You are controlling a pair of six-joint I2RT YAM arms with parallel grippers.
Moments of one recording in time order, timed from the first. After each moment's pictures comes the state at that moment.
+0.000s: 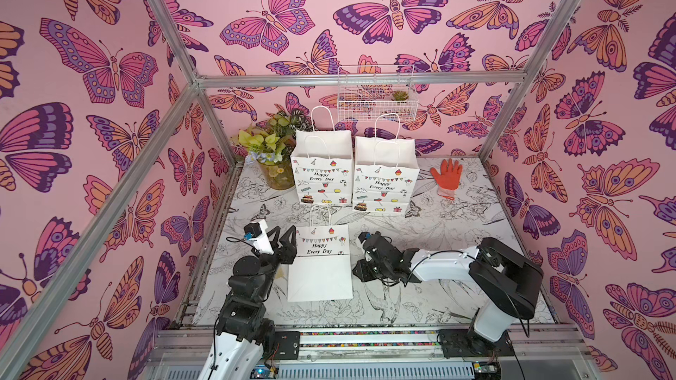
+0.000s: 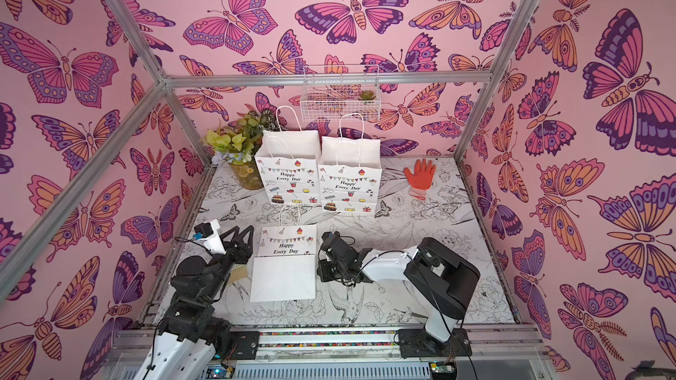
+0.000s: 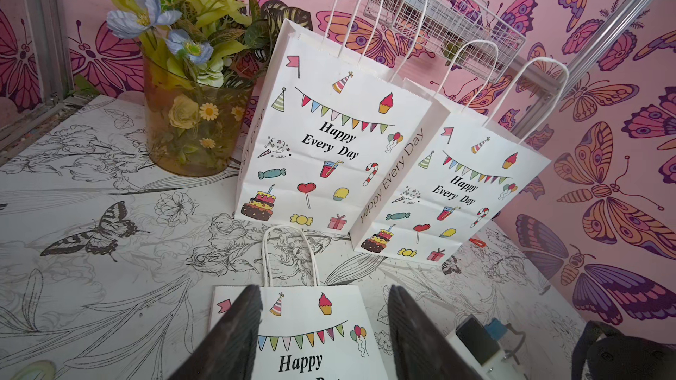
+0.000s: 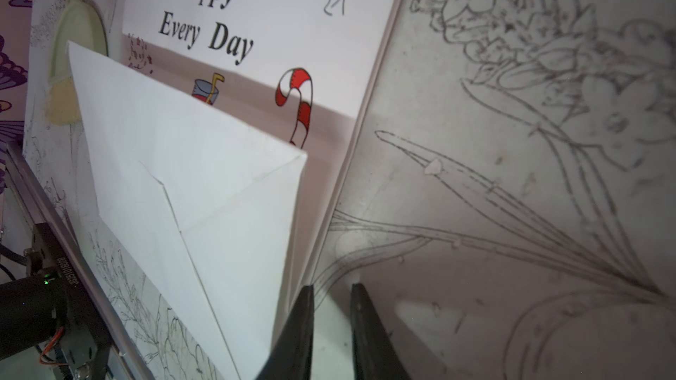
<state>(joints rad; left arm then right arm) -0.22 0.34 0.29 -0.02 0.04 -0.40 0.96 1.72 0.79 0.03 -0.15 0.71</state>
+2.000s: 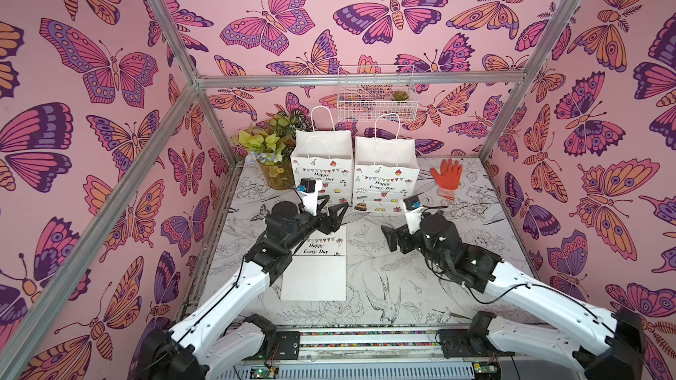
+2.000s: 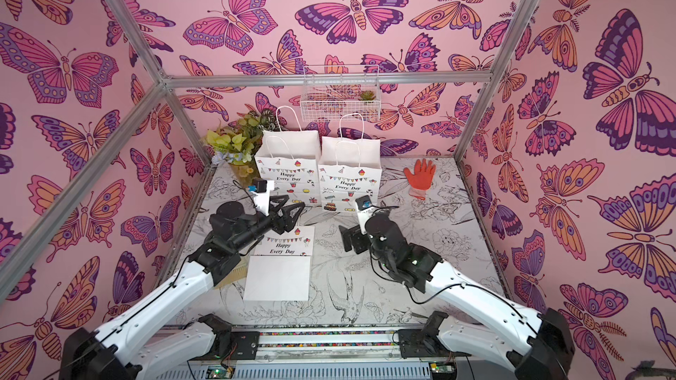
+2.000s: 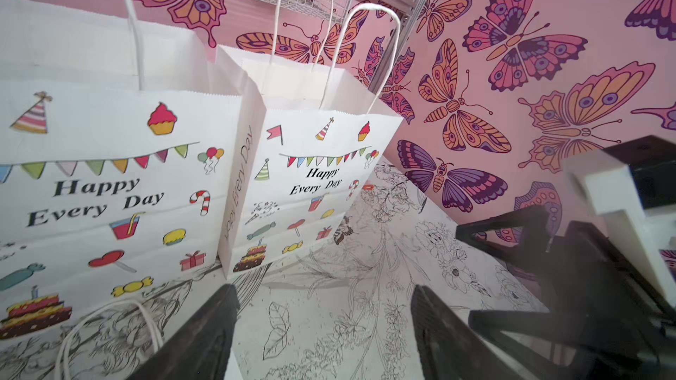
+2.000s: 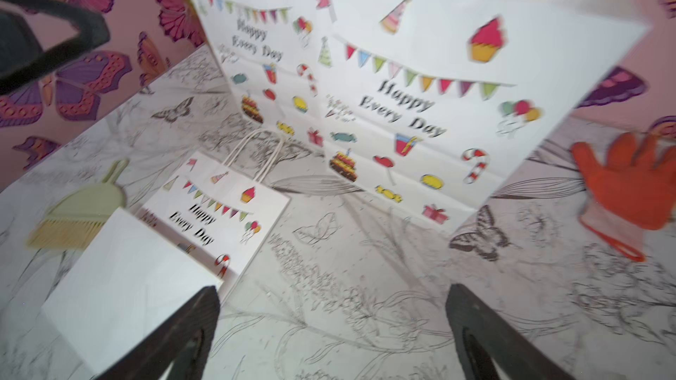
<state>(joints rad) -0.49 1.09 0.75 0.20 0.27 -0.29 0.77 0.97 0.80 -0.27 0.29 0.21</state>
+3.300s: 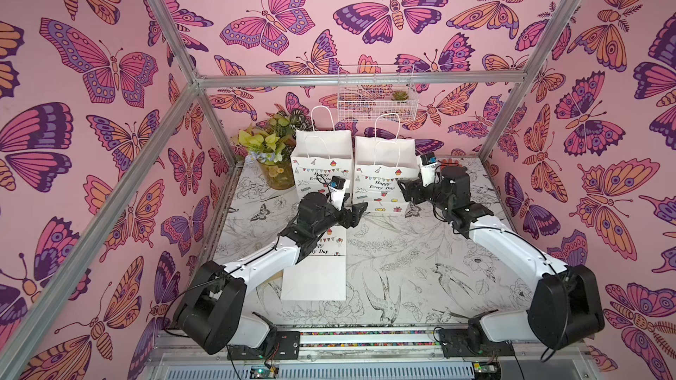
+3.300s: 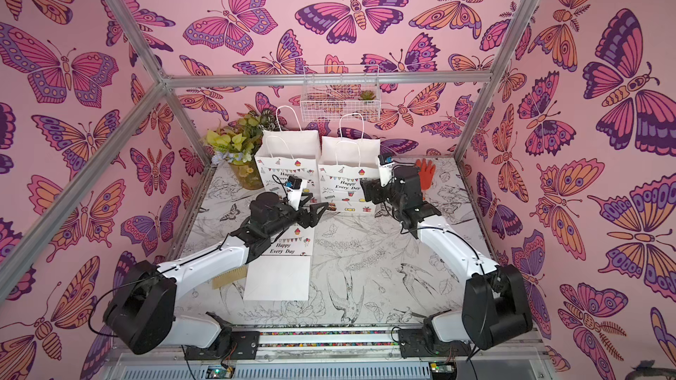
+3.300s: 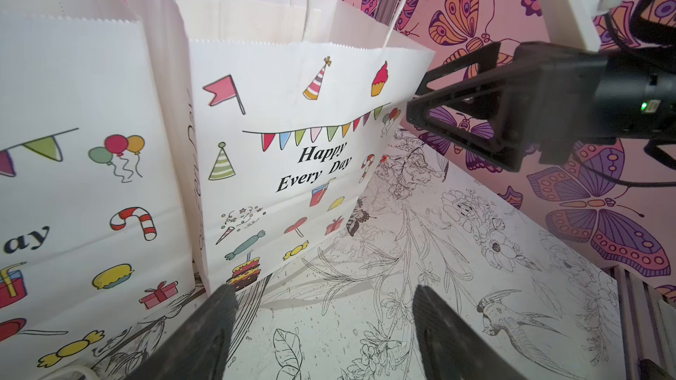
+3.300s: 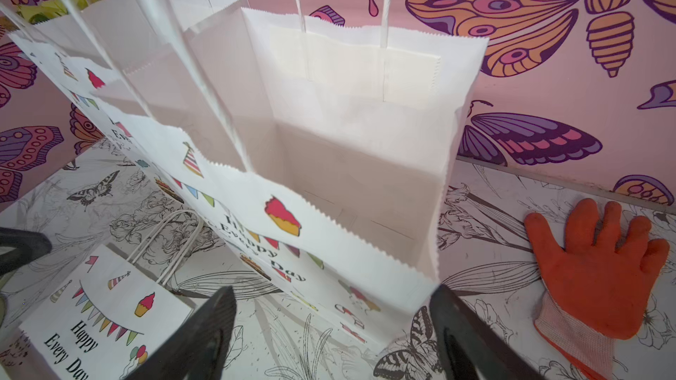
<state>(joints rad) -0.56 1.42 0.80 0.39 0.27 -0.18 0.32 1.41 1.02 0.03 -0.14 0.04</state>
